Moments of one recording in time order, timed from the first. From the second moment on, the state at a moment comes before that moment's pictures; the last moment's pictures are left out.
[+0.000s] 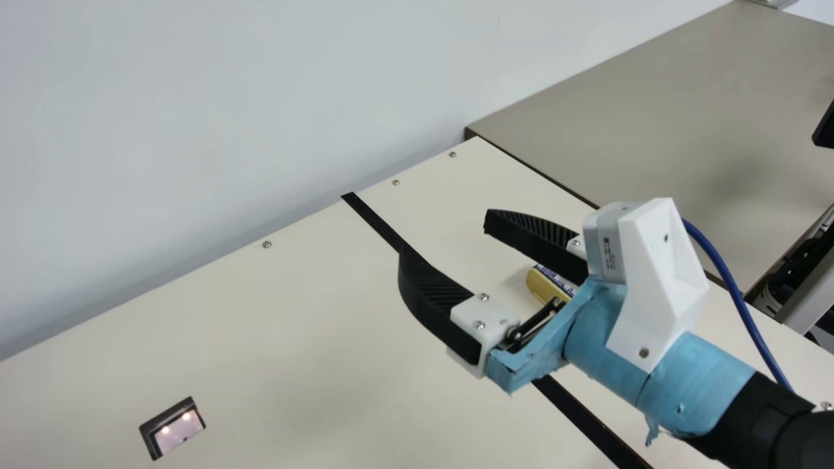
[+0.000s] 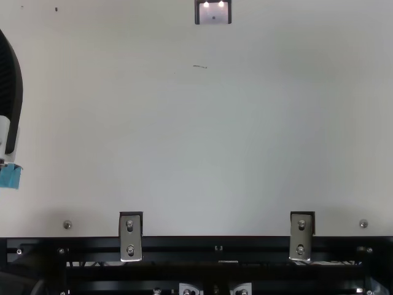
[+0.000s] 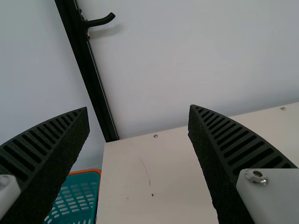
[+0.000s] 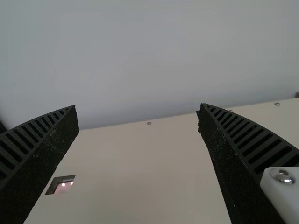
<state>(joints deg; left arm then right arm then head) -7.4 35.2 -32.5 18.8 13.7 -12.2 -22.6 25.7 -24.6 60.8 25.1 -51.8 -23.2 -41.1</state>
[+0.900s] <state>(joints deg) 15.0 21.4 -19.6 4.9 11.2 -16.3 -22.6 25.7 -24.6 60.8 25.1 -51.8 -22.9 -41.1</state>
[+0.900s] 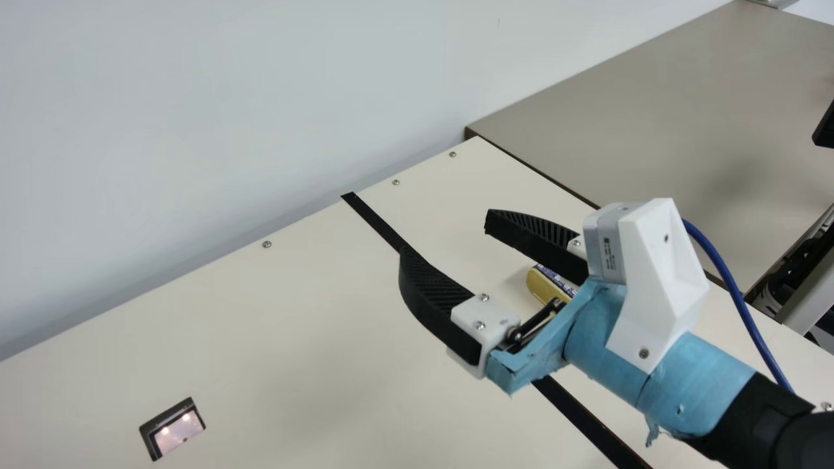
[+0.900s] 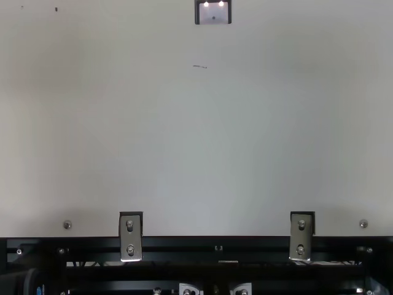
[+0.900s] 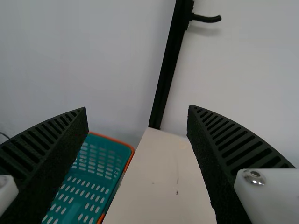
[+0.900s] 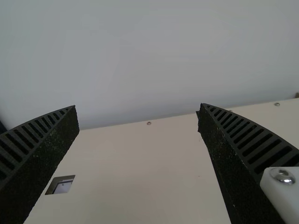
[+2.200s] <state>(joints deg) 14.3 14.0 -14.5 5.2 13.2 -15.8 -28.0 10.9 -14.0 47.1 27.1 -34.6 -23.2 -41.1</state>
